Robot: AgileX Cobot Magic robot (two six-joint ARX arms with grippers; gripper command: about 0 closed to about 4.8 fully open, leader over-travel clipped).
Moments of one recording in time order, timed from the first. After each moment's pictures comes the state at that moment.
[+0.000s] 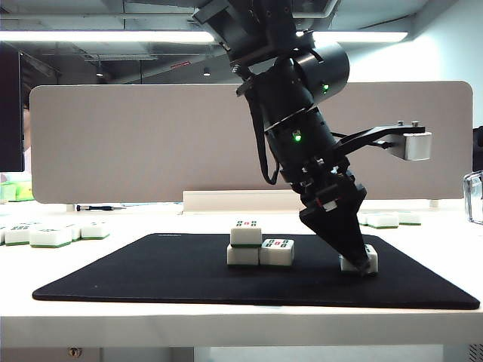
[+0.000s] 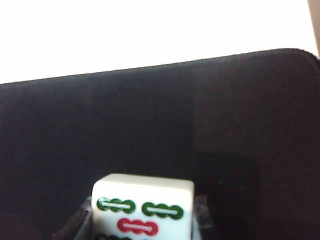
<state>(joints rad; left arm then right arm) -0.85 2.14 1.68 -0.62 0.25 0.88 0.02 0.01 0.72 -1.03 -0.56 0.34</state>
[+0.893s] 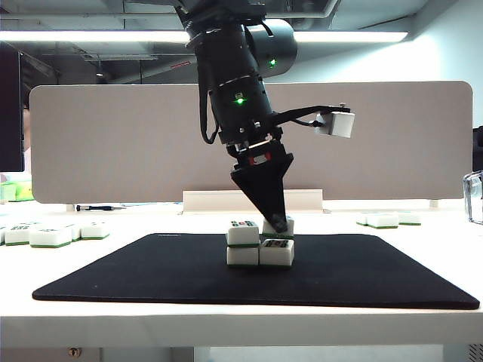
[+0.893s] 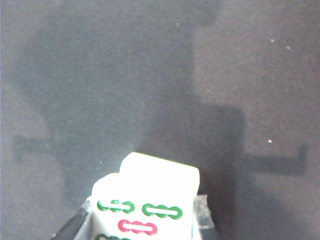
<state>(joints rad) -0.75 2.03 1.67 -0.83 0.13 0.83 0.02 0.01 0.72 -1.03 -0.55 0.34</state>
